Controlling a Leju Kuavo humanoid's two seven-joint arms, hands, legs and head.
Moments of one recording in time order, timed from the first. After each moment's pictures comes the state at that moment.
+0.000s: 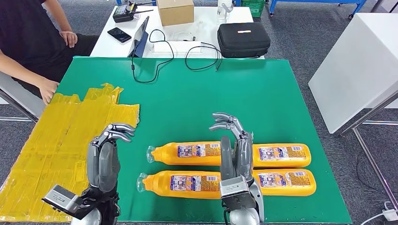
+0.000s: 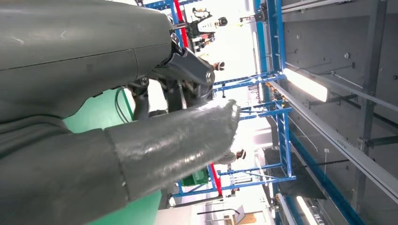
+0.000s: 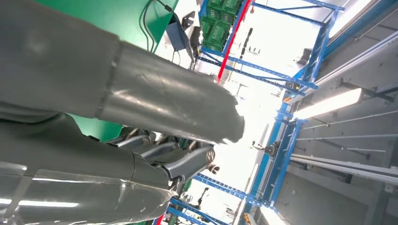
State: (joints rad) left arm 0.14 -0.30 -0.18 -1.85 -0.24 -0.12 -0.61; right arm 0.05 0.26 0.41 -1.75 0.54 -0.30 -0.45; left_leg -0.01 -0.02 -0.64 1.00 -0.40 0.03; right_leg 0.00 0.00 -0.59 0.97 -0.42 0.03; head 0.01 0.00
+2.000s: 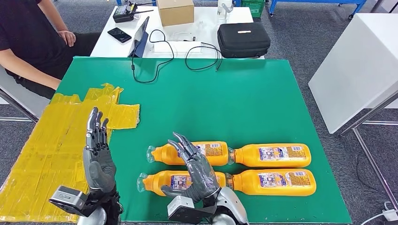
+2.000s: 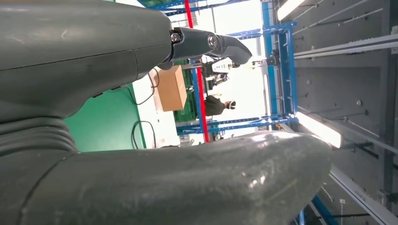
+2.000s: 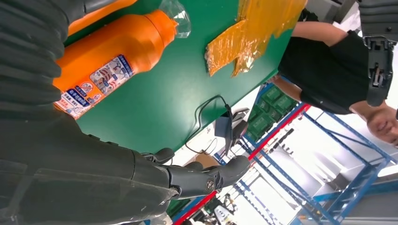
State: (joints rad) left arm 0.13 -0.23 -0.21 -1.73 -0.18 0.14 -0.70; right arm 0.00 0.17 0.56 -1.44 0.75 -0.19 -0.40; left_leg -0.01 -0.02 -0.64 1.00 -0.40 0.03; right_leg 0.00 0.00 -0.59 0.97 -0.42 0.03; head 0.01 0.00
